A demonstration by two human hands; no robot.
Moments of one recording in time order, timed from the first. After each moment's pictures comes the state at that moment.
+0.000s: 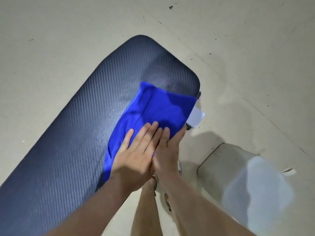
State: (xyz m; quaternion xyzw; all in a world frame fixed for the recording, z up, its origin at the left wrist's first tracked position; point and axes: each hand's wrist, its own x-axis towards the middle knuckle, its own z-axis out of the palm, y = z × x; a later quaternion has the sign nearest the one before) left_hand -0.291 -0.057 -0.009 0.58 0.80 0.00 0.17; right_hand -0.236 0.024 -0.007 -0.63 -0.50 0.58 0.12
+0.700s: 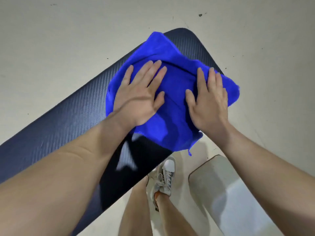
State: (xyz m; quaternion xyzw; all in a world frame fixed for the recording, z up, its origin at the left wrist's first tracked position) left_hand -0.391 -0.027 -0.026 0.46 0.88 0.06 0.11; right_hand -0.269 0.121 0.004 -0.34 -0.93 0.11 -0.06
